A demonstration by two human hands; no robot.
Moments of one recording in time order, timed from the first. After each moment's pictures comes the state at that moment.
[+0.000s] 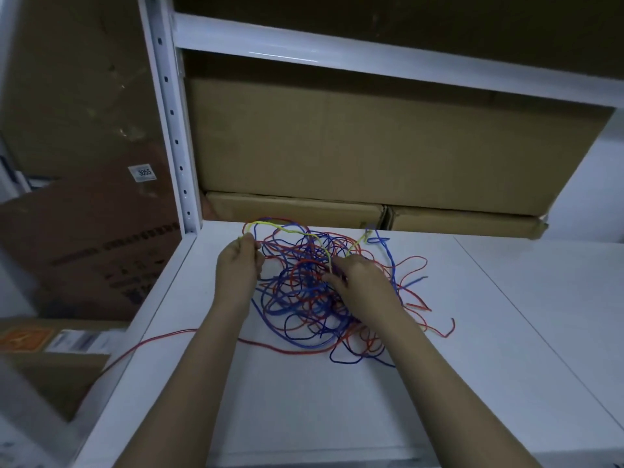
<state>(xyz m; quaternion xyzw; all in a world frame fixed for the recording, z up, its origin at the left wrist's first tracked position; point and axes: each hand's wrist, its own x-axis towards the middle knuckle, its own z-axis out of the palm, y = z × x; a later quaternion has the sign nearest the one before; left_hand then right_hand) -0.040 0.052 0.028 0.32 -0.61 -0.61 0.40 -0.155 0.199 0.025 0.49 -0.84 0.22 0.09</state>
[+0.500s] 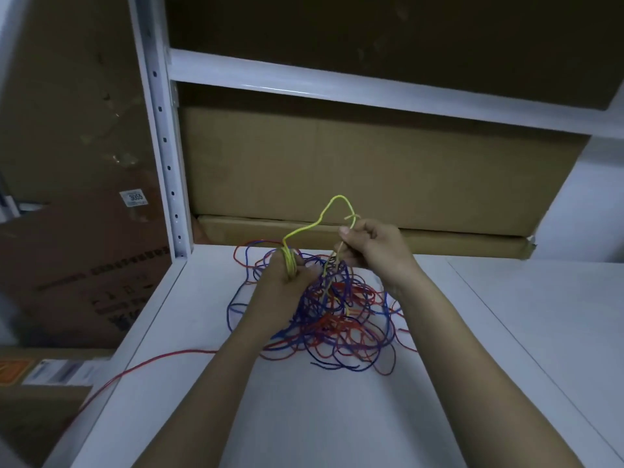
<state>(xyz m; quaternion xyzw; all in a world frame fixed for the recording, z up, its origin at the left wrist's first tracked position) -0.067 0.091 0.051 0.16 -0.76 -0.54 0.33 -0.180 0.199 0.110 0.32 -0.67 0.65 -0.17</state>
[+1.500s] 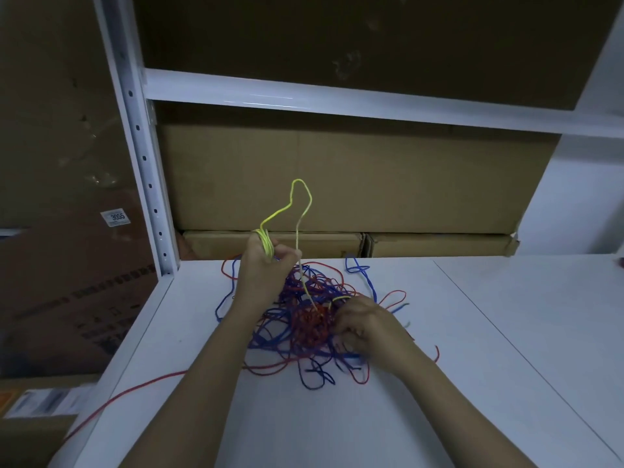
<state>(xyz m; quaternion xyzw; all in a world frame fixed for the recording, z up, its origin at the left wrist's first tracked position) -0.102 0.060 0.065 0.19 -0.72 -0.54 0.39 -0.198 0.245 0.007 0.58 -0.77 0.24 0.10</state>
